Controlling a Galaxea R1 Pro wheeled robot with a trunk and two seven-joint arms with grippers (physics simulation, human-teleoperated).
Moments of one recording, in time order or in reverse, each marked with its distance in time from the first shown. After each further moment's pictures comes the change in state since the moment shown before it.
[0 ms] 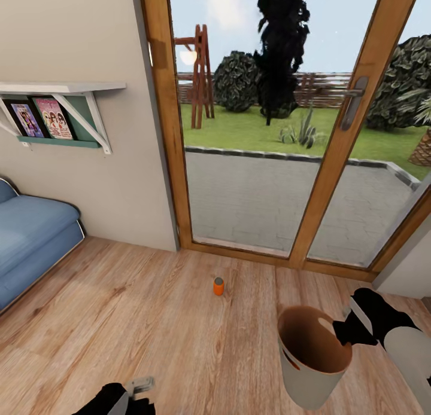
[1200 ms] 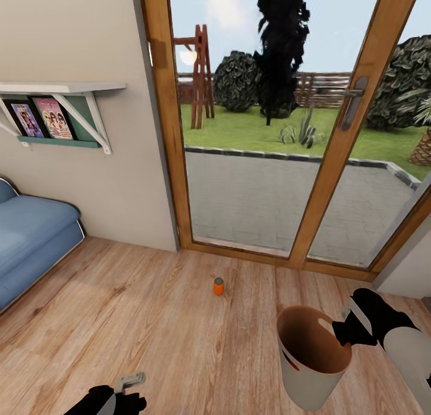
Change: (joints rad) left arm 0.006 0.054 0.000 0.003 -0.004 -0.102 -0.052; right arm 0.001 0.002 0.008 0.000 -0.006 0.000 0.002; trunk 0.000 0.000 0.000
